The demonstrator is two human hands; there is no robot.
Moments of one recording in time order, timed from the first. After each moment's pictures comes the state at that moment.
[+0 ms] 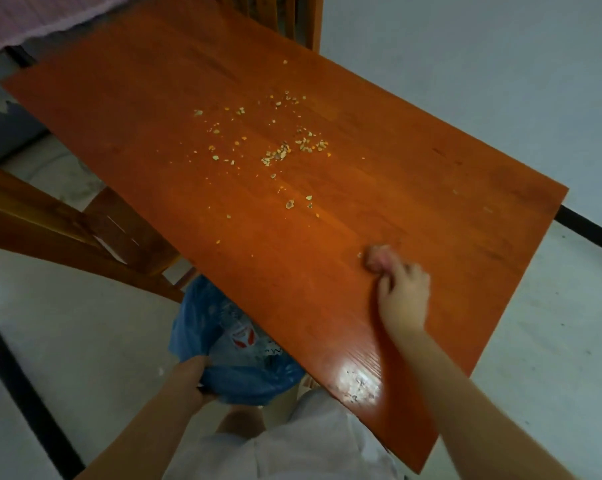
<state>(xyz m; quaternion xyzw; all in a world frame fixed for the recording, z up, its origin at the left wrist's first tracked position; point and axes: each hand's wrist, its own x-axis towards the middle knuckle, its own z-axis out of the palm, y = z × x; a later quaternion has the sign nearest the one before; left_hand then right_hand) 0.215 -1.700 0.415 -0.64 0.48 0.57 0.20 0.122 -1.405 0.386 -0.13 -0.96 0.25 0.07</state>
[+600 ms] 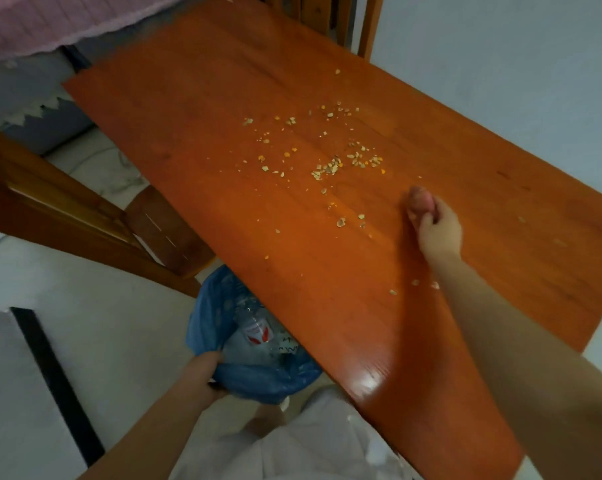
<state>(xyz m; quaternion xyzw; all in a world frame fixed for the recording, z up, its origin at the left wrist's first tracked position) 0.187 -1.750 0.433 -0.64 0.44 0.61 0.17 -0.034 -1.438 0.400 -0.19 -0.91 0.37 0.02</state>
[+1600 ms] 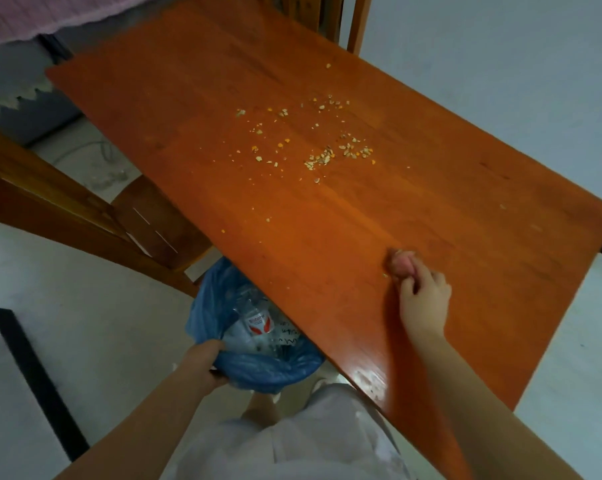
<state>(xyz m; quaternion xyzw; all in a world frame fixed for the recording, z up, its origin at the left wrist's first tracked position) 0.196 -1.760 0.410 -0.61 0.46 0.62 0.20 0.108 -1.456 0.396 -0.19 -0.93 0.32 0.03</state>
